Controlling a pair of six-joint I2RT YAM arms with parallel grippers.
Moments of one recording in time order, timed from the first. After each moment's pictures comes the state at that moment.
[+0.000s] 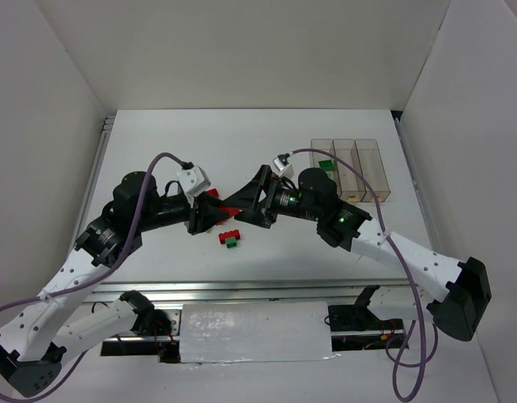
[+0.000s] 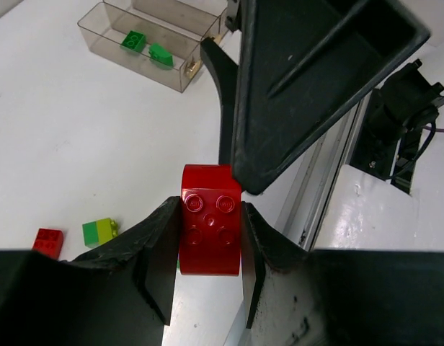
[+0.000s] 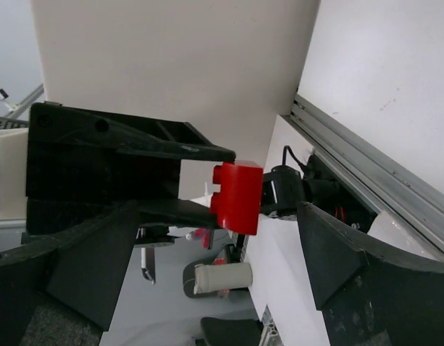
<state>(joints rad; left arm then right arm) -0.58 0.85 1.02 -0.43 0.49 0.05 0.83 1.16 0.95 0.05 -0.38 1.29</state>
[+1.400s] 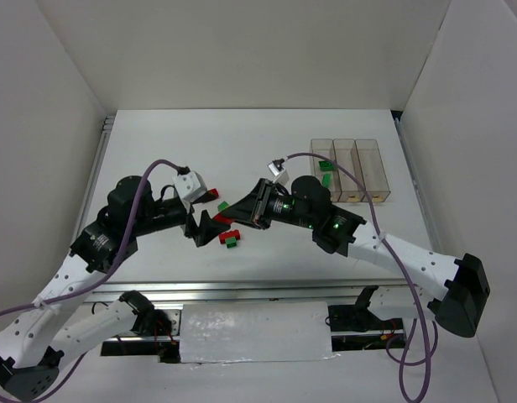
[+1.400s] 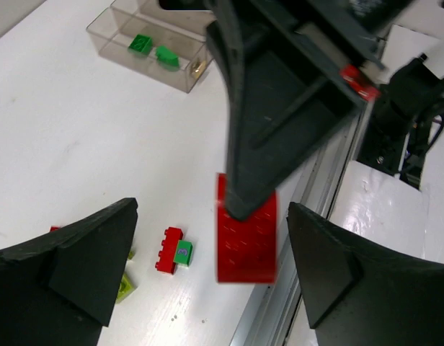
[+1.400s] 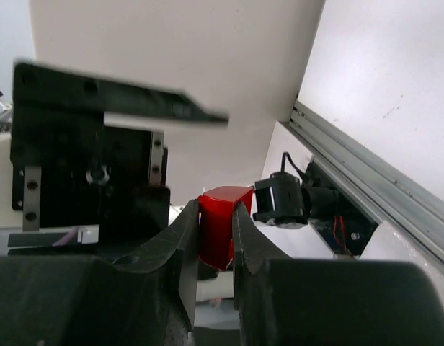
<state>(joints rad) -0.59 0.80 1.01 -0.46 0.50 0.10 0.90 1.16 0.93 0.10 -0.27 1.28</state>
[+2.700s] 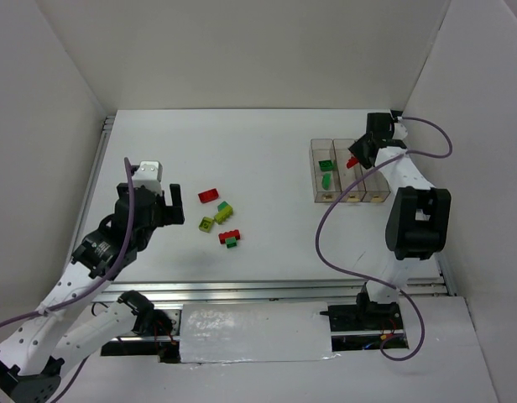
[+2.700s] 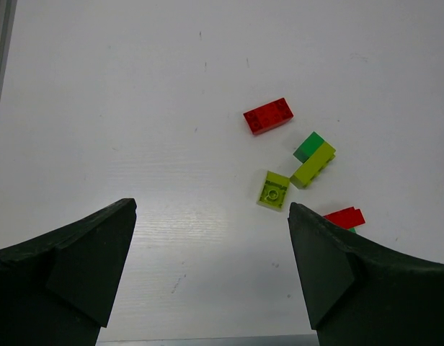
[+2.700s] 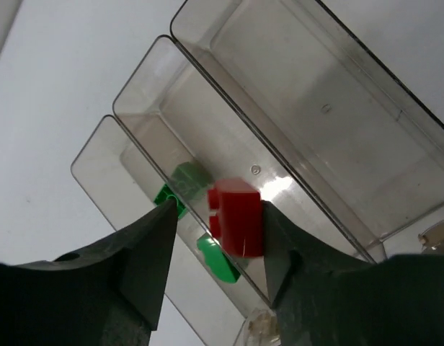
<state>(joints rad) -0.54 0.74 0.89 -0.63 -0.48 -0.27 -0.06 1.76 1.37 -0.39 0.20 0.80</state>
